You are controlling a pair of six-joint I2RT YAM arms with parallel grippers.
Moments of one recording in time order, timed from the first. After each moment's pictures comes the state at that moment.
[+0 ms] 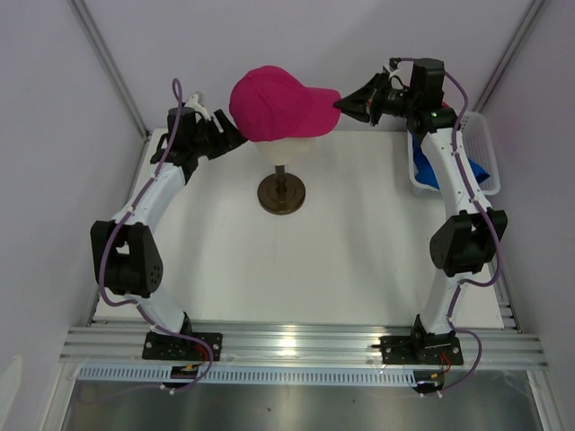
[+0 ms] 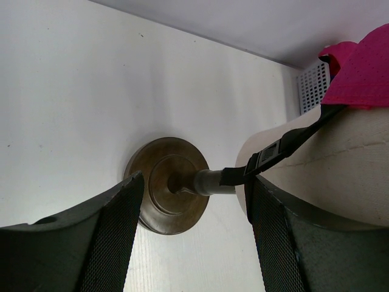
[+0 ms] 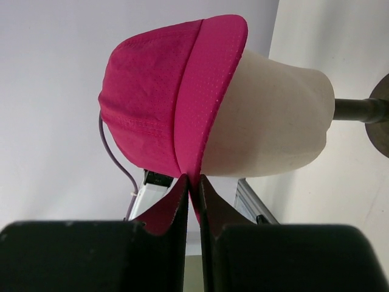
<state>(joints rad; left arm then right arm) -0.11 1.69 1.43 -0.17 0.32 -0.55 0.15 1.92 2.05 -0.38 -0.92 1.14</state>
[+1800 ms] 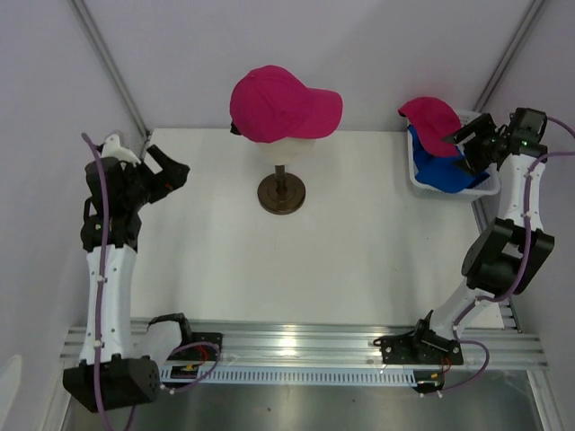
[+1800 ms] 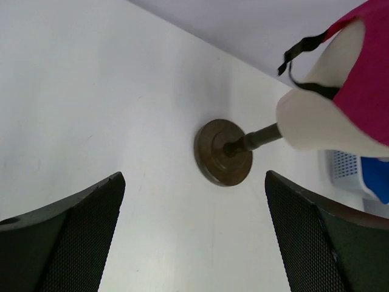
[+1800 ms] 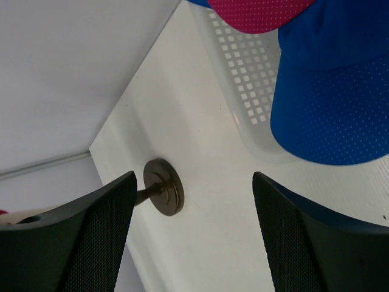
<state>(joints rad) 0.19 1.04 1.16 -0.47 0.31 -0.47 -0.39 1.75 1.74 -0.73 -0.53 0.65</state>
